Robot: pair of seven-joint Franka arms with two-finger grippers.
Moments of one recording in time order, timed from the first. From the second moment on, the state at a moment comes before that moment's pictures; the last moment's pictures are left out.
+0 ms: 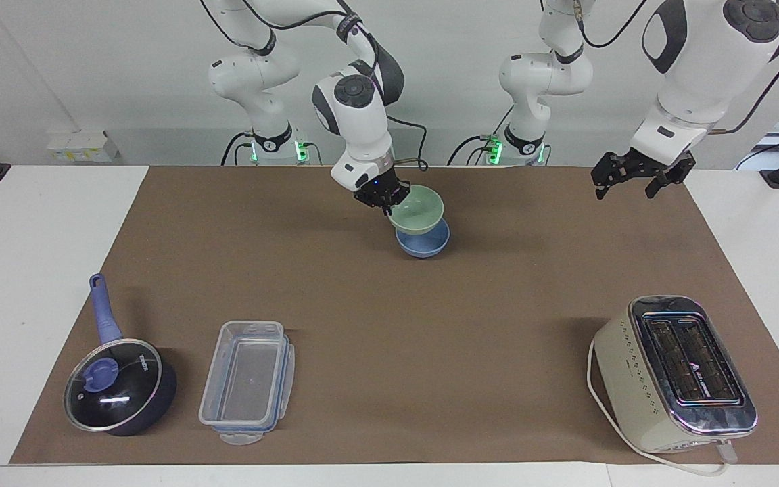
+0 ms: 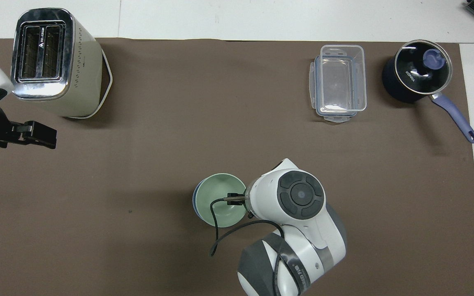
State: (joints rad) left arm -0.11 0.00 0.00 -1.61 0.04 1.55 -0.04; right arm 0.54 0.06 0.10 -2.11 0.20 2.23 0.57
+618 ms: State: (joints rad) left arm -0.11 0.00 0.00 -1.61 0.04 1.55 -0.04; right arm 0.56 0.10 0.10 -2.11 0.24 2.26 0.61
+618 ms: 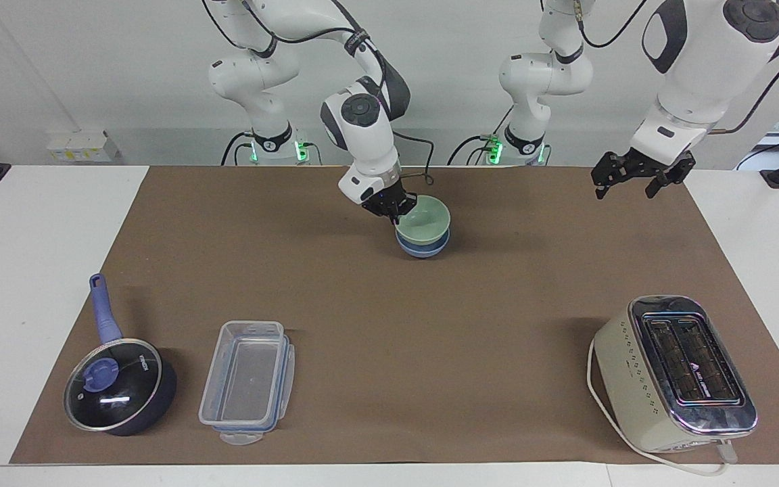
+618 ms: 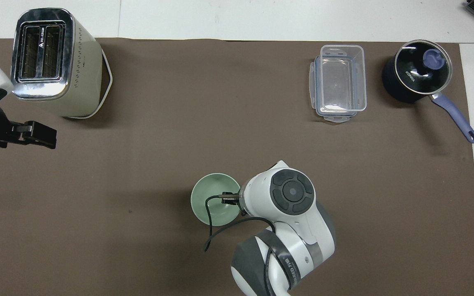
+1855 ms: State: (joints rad) left arm -0.11 0.00 0.00 -1.61 0.04 1.55 -0.04; right arm 0.57 0.13 0.09 -2.11 0.20 2.29 0.62
